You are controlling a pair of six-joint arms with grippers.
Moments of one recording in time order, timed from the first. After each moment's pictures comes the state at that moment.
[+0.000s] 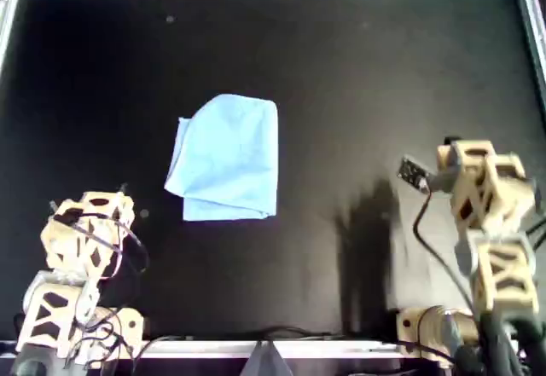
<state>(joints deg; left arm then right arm) -7.1 176.3 173.1 25.0 3.7 -3.0 -0.8 141.8 149.9 9.6 7.0 2.5</state>
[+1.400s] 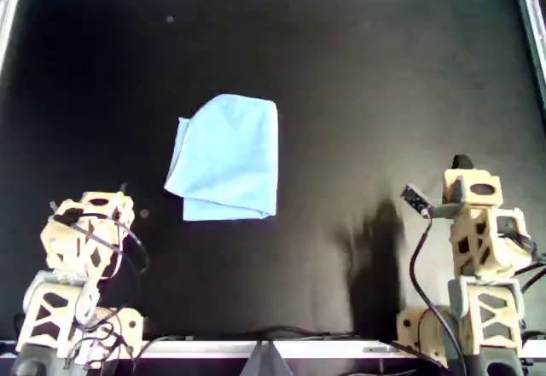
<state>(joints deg) -7.1 176.3 173.1 25.0 3.7 -3.4 -0.6 168.7 173.1 7.8 7.5 2.3</state>
